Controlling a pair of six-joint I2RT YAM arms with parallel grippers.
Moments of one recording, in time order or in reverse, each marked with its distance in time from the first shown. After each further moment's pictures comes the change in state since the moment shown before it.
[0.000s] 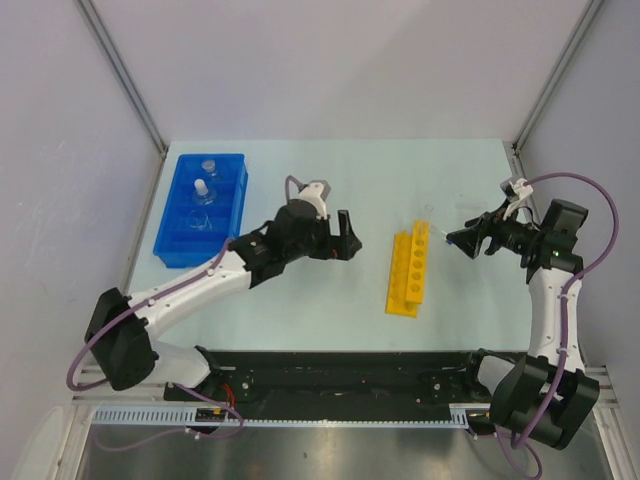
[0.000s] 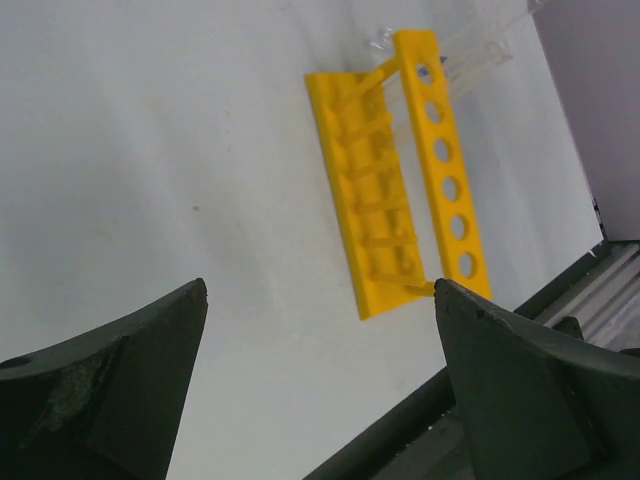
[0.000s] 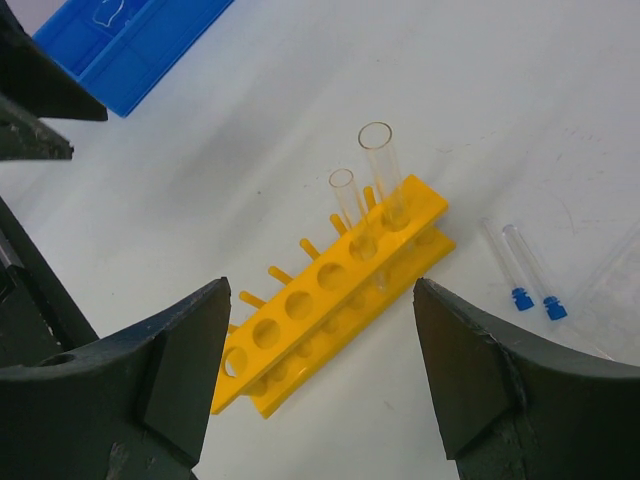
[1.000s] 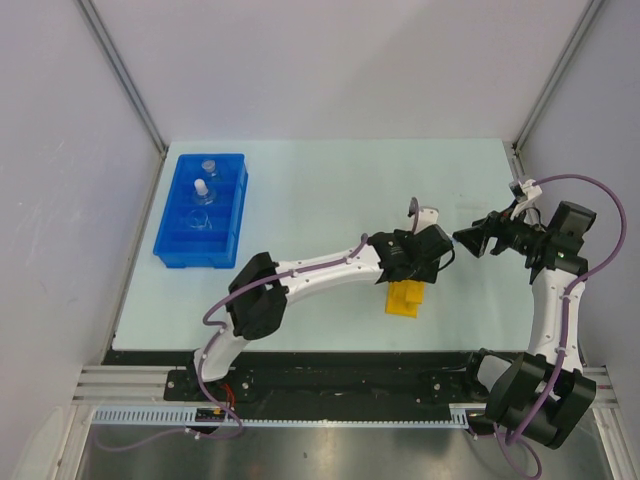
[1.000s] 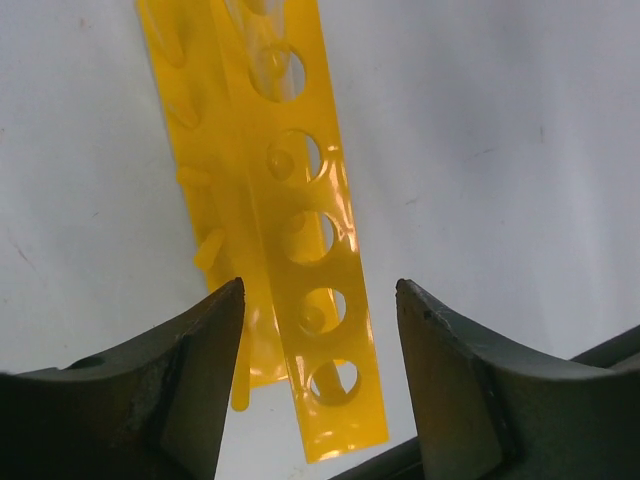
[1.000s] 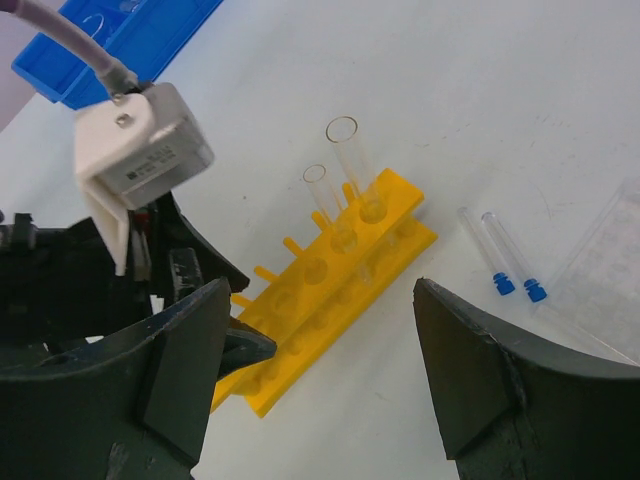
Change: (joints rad) left arm -0.391 0.806 0.871 -0.428 -0.344 -0.172; right arm -0.060 0.000 0.000 0.001 0.005 0.023
